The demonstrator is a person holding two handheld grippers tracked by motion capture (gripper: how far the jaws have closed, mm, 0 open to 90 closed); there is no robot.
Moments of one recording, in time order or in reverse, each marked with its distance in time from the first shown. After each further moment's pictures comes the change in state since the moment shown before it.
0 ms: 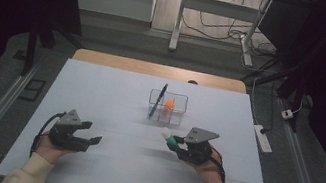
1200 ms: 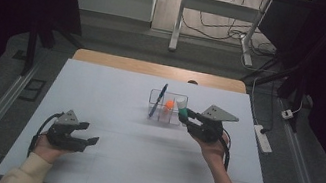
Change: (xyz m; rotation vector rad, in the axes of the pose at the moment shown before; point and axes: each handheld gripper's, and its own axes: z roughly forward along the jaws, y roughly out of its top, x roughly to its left) left arm 0.009 -0.007 0.002 0.011 -0.006 -0.019; right arm -0.047 0.034 -0.016 -0.241 -0.160 0.152
